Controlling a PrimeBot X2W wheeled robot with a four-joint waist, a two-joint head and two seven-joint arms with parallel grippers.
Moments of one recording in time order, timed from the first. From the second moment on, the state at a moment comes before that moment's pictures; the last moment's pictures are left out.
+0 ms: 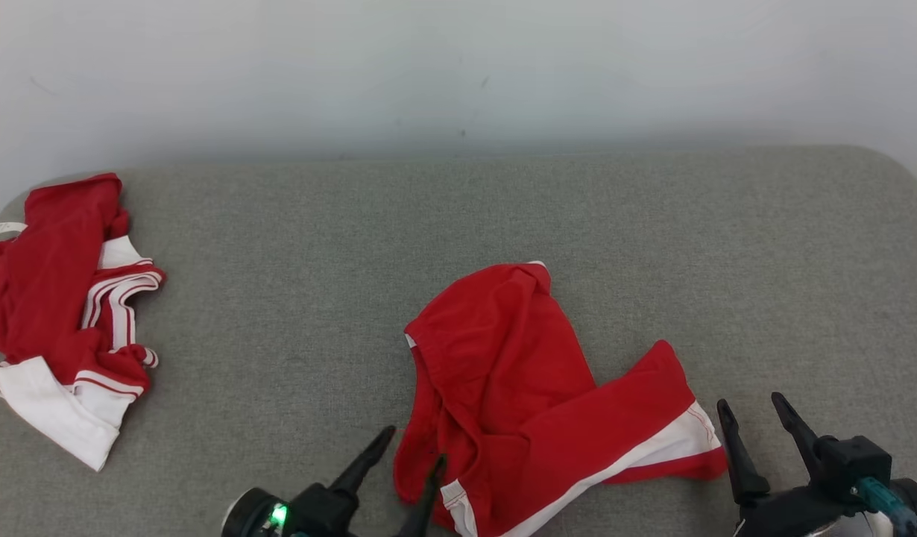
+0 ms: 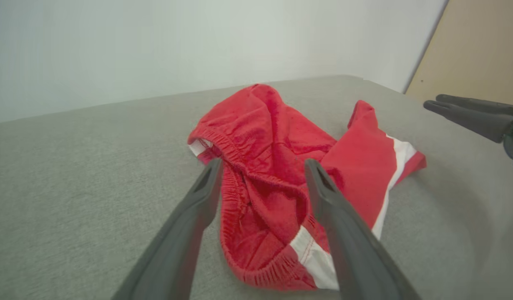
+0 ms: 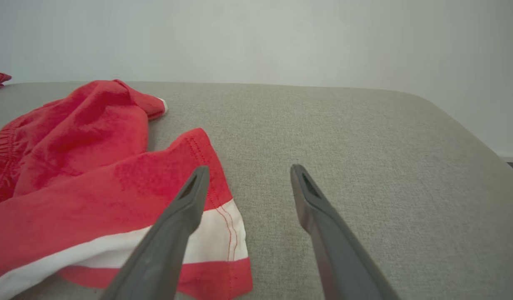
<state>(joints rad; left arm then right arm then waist) -0.11 0.14 -0.42 0.24 -0.19 -0.13 -0.26 -0.09 -0.22 0.07 0.37 0.20 0.13 -0.21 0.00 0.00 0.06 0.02</state>
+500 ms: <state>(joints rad) -0.31 0.24 -0.77 0.49 -0.33 -0.13 -0.26 -0.29 -0.23 0.23 0.71 0.30 0.13 -0.23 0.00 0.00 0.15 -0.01</state>
